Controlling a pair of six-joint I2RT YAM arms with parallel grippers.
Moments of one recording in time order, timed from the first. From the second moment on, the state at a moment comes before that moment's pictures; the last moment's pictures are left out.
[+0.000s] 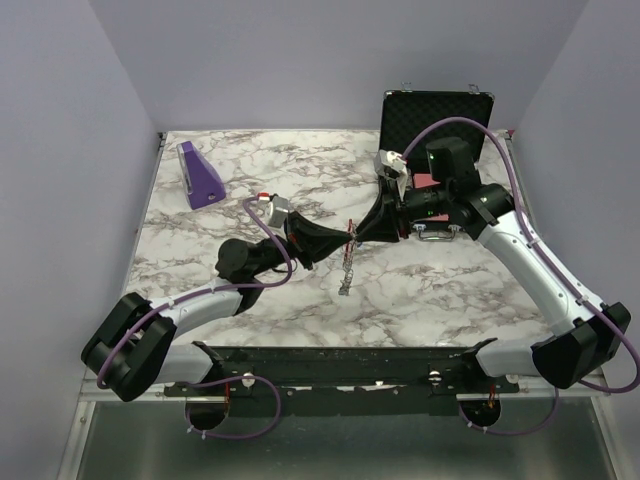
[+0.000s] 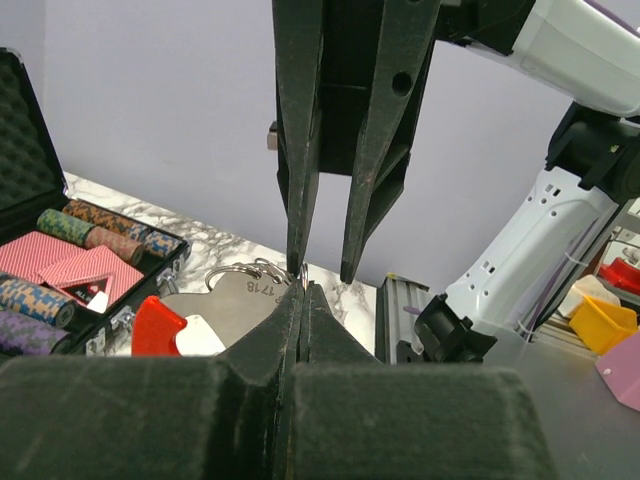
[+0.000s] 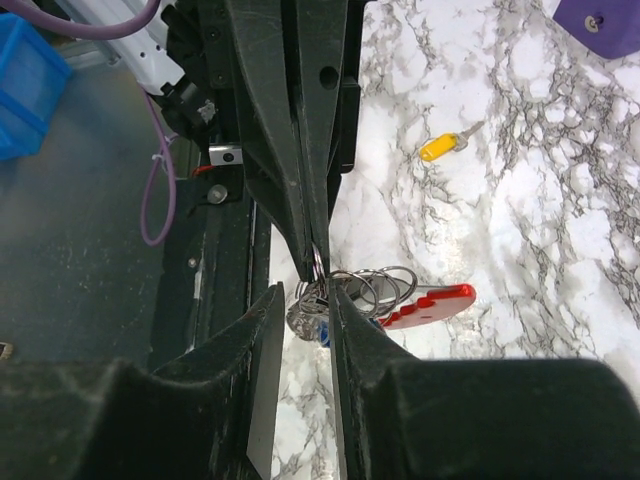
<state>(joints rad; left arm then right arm) -0.65 1.28 0.49 1.29 0.60 -0.65 0.48 1.33 1.37 -0.66 -1.07 -0.35</state>
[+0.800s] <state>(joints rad) -0.65 1.29 0.51 1.29 0.60 -0.66 0.48 1.35 1.34 -0.59 -1.07 -0.26</state>
